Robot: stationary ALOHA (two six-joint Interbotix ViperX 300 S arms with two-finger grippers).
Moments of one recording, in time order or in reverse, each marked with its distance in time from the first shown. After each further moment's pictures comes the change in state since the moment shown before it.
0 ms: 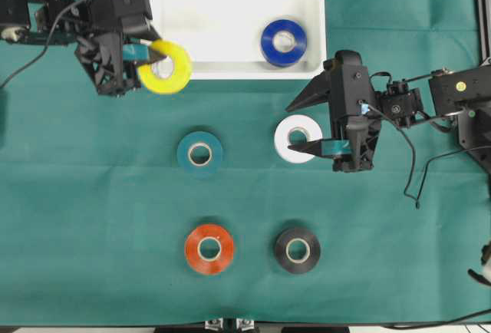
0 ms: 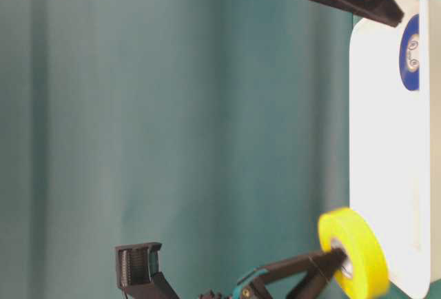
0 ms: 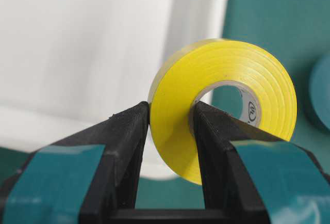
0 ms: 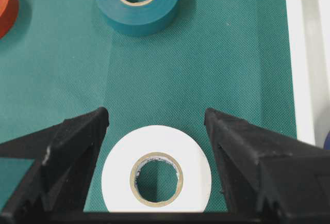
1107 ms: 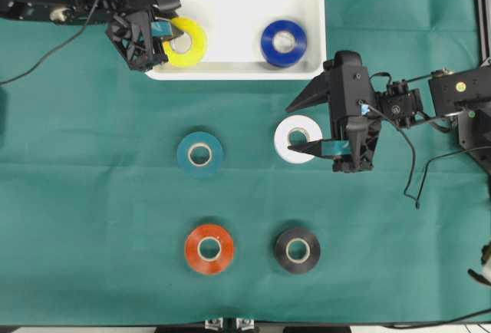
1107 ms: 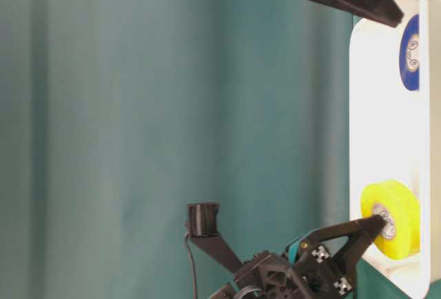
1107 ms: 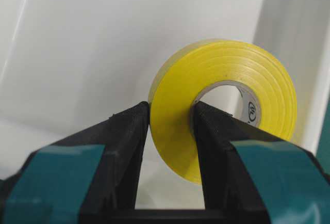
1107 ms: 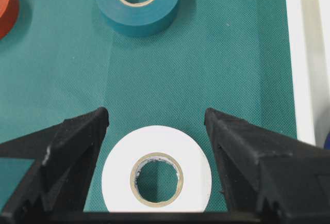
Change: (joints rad) left arm 0.110 0.244 -0.057 0.000 -0.118 0.067; right arm 0.000 0.000 -0.002 0.000 -0.002 0.000
